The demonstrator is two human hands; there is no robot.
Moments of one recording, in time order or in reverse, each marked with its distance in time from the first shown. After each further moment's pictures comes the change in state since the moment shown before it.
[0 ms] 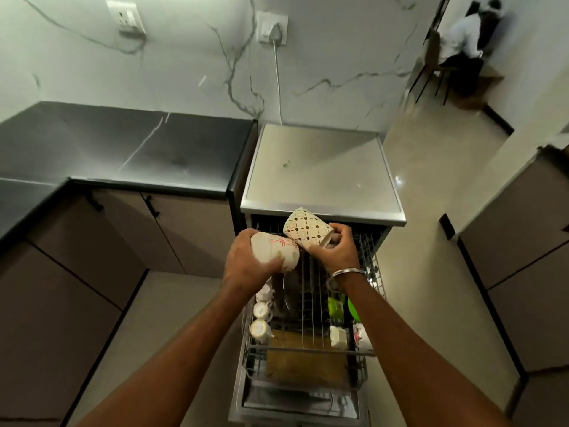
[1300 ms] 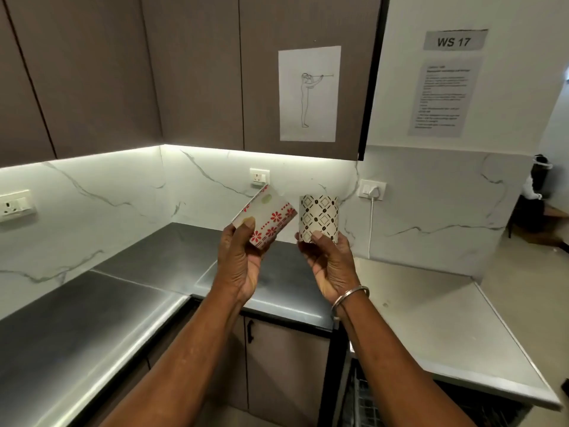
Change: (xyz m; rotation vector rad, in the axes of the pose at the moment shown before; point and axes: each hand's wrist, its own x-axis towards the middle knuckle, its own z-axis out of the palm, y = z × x) left_hand 0.166 0.050 -0.403 -1.423 0.187 0.255; right_hand 0.023 -0.358 0.316 1.125 -0.455 -0.154
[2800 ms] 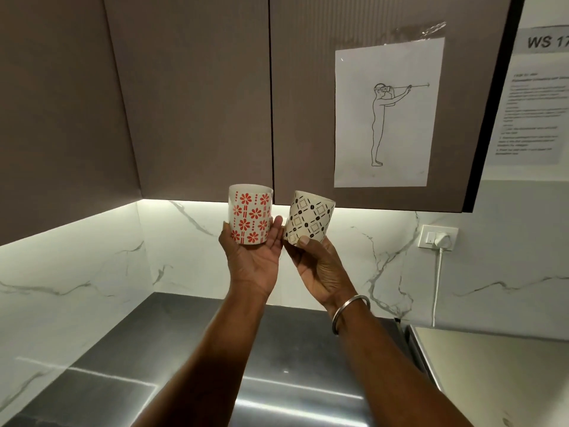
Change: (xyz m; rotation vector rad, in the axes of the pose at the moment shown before) left_hand 0.442 -0.003 -0.107 -0.411 -0.035 -0.204; right_hand 0.396 0.175 0.104 0.078 -0.290 -0.028
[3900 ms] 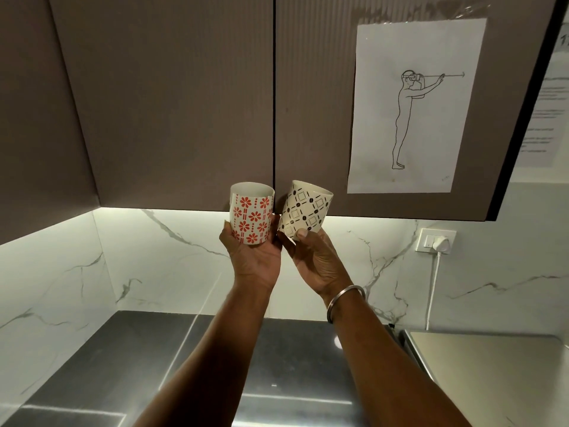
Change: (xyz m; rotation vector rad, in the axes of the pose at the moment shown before) left_hand 0.121 -0.004 -0.031 -0.022 -0.027 -0.021; right_hand 0.099 0.022 -0.027 -0.153 0.014 -0.055
